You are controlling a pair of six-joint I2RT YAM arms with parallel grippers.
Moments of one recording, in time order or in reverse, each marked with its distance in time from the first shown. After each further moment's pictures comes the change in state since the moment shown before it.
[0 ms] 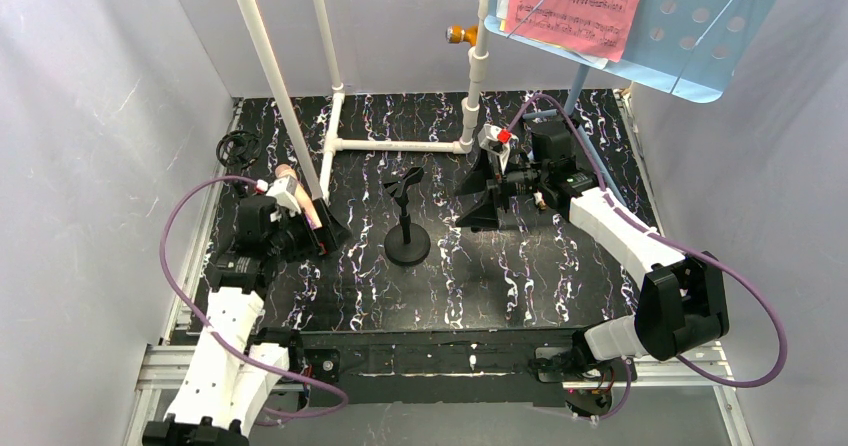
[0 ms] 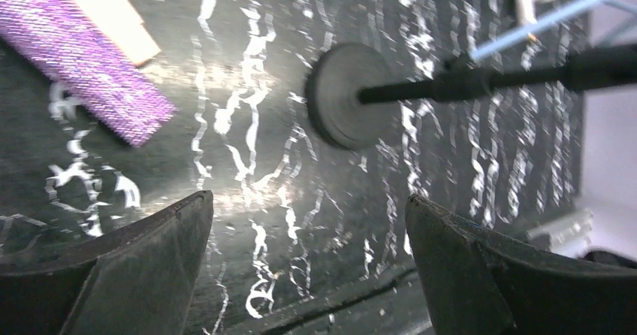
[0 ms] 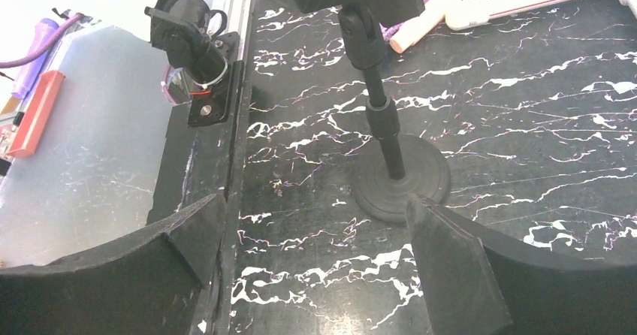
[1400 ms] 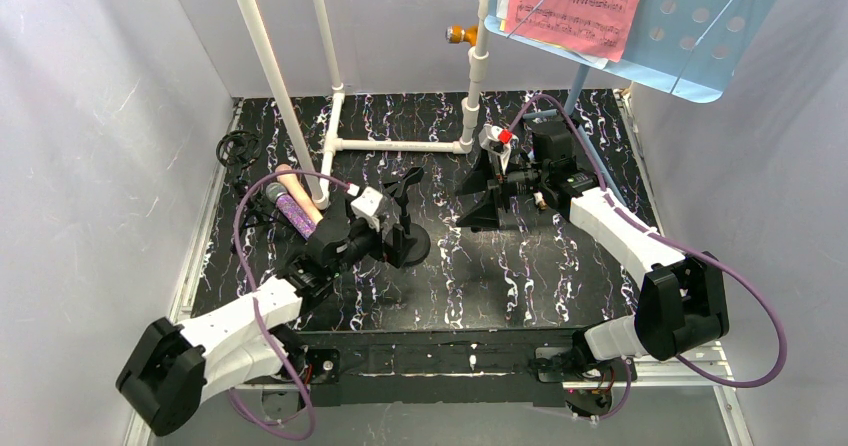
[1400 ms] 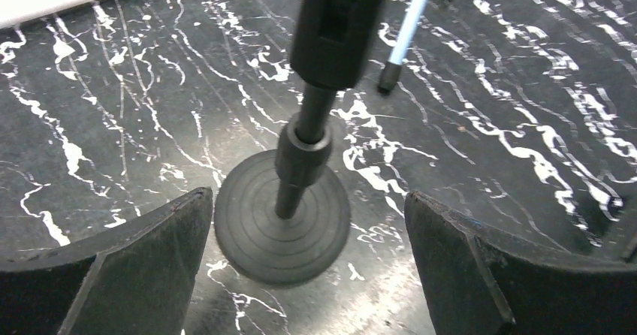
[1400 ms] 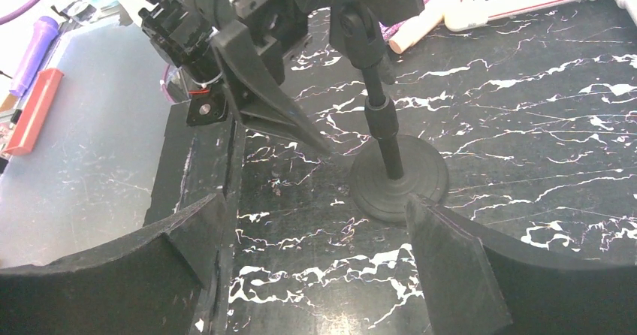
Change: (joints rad) left arm -0.607 0.231 -0.302 0.989 -0.252 0.294; right arm -0.006 0.000 -0.002 0.001 -0.007 -0.009
